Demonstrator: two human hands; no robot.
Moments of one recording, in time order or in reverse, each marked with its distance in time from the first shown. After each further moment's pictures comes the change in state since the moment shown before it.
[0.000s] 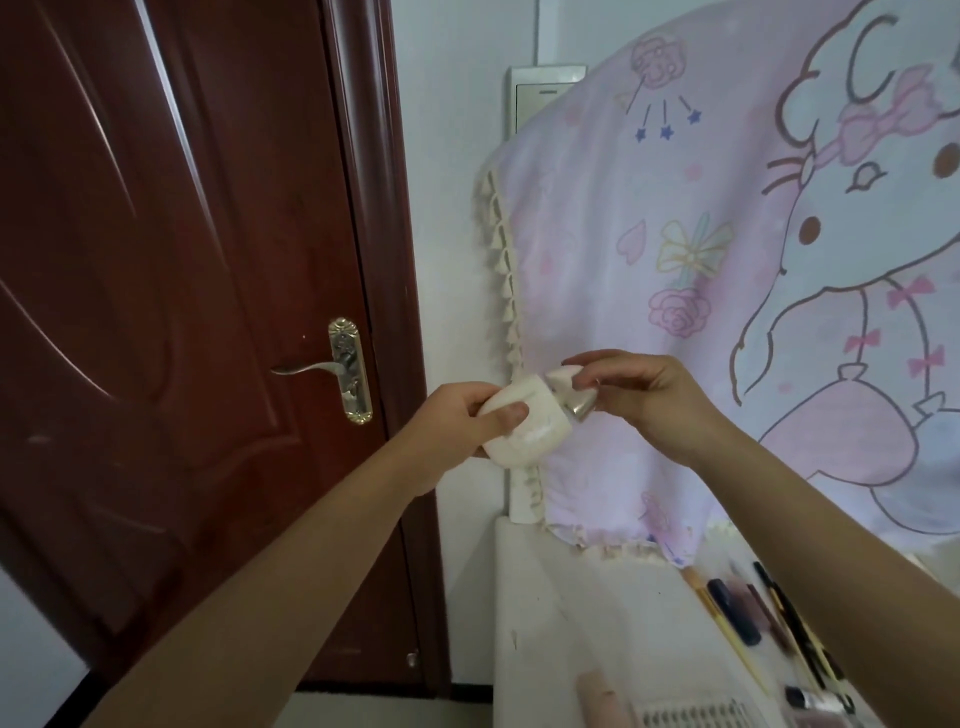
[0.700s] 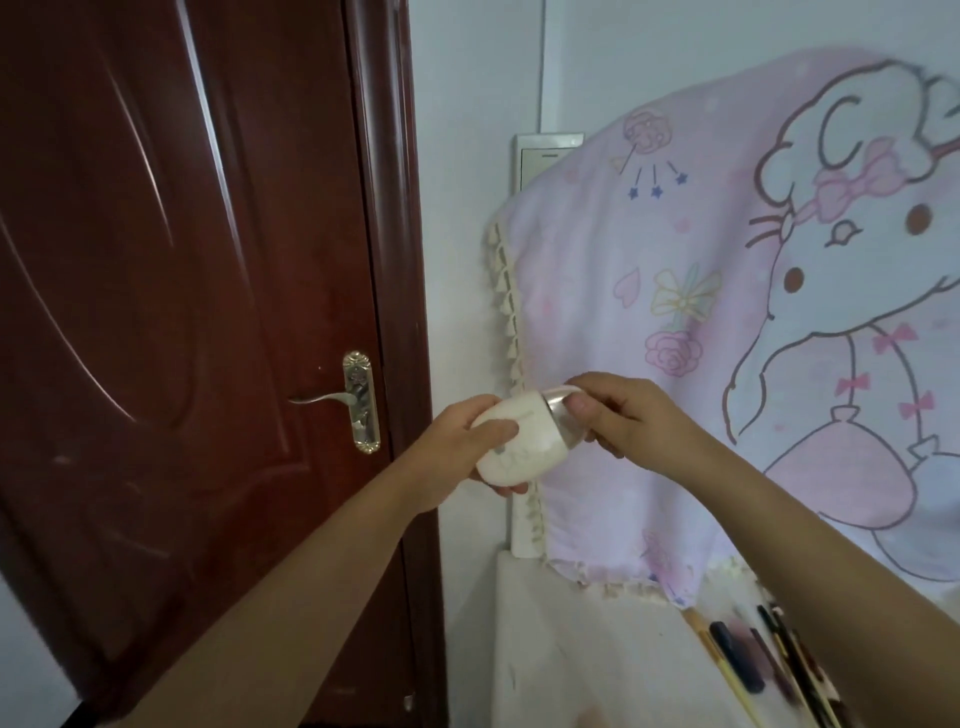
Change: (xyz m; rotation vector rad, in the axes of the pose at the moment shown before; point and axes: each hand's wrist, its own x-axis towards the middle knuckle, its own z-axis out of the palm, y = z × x) left_hand -0.014 0.020 0.002 -0.069 -0.045 0.014; right_hand -0.003 -0.035 0.012 -0.496 -0.079 -0.086
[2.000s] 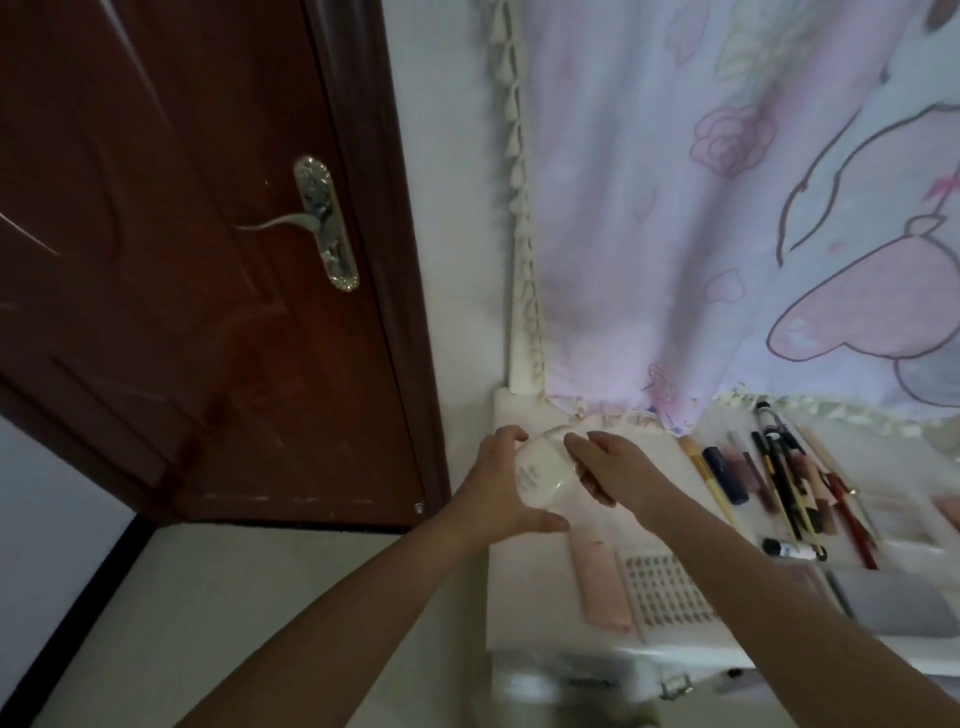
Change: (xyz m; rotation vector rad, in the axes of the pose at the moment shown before) left_hand -0.035 -0.199 0.065 0.491 -0.024 -0.295; right_hand -0.103 0.122 0.118 0.166 -0.144 0.904
